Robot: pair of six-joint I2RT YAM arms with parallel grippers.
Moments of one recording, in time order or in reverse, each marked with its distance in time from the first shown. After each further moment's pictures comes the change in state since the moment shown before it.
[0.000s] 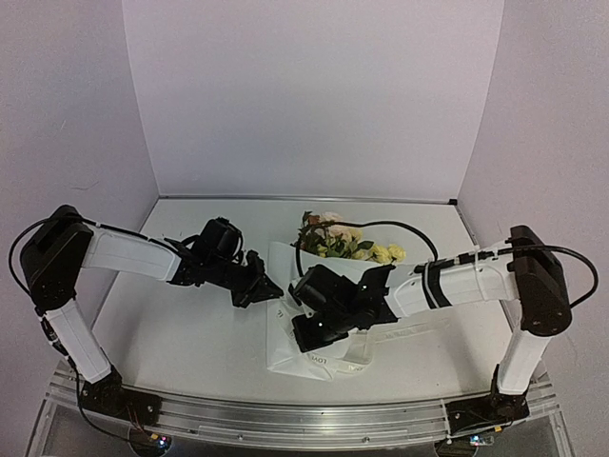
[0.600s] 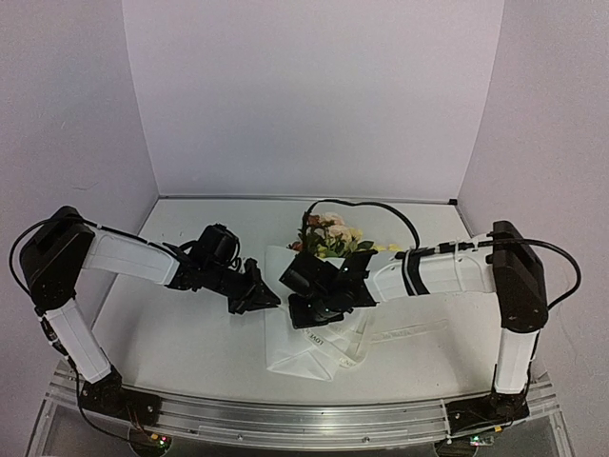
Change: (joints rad) left arm 0.009 -0.003 -0.045 -0.002 0.061 0.028; right arm -0.035 0.117 0.200 -0.145 0.243 0.115
